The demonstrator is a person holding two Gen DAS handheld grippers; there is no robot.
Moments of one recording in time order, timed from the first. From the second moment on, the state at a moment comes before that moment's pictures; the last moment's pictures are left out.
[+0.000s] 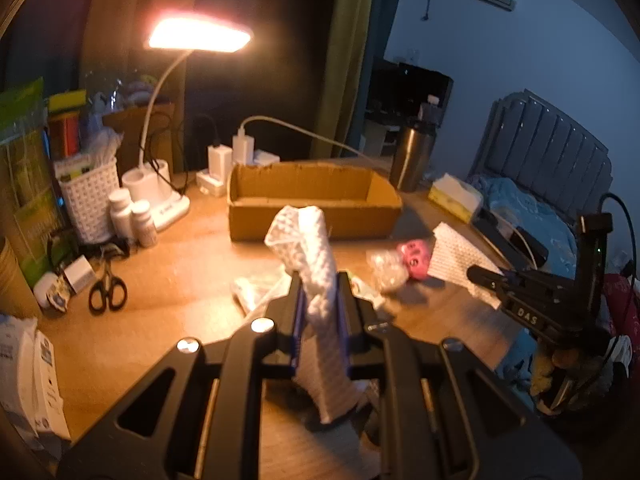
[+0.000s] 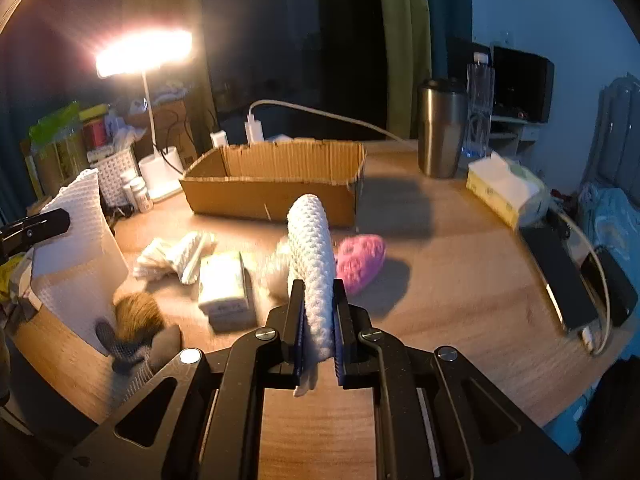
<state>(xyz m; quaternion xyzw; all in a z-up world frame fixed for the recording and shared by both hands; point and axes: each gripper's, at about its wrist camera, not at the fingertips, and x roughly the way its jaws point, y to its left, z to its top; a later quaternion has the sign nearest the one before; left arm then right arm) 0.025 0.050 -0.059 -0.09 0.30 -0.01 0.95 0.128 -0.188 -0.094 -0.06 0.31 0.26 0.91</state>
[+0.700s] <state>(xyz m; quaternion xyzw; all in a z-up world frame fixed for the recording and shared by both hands) 0.081 0.073 -0.020 -0.08 0.24 -0.03 0.97 0.161 -0.167 -0.040 -0.07 0.25 0.26 0.93</state>
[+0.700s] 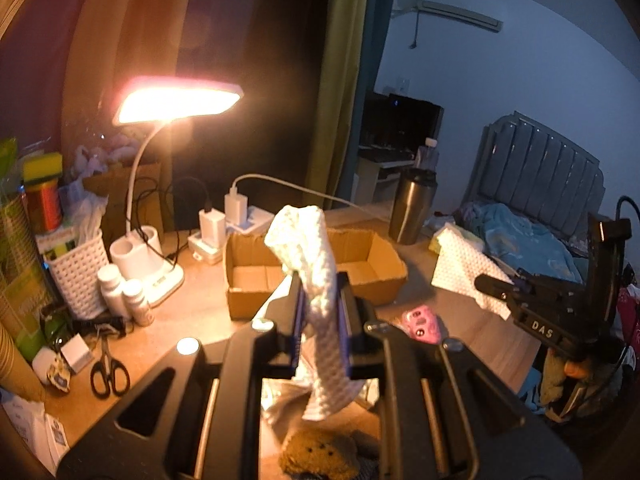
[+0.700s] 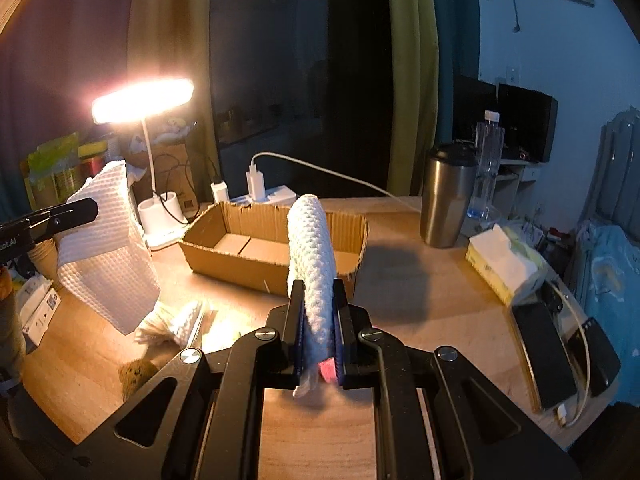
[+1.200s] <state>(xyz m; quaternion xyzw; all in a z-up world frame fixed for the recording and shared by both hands) 0.111 0.085 -0.002 -0.09 0.20 -0.04 0.98 0.191 -0.145 -0.015 -0.08 0.23 0.26 0.94</state>
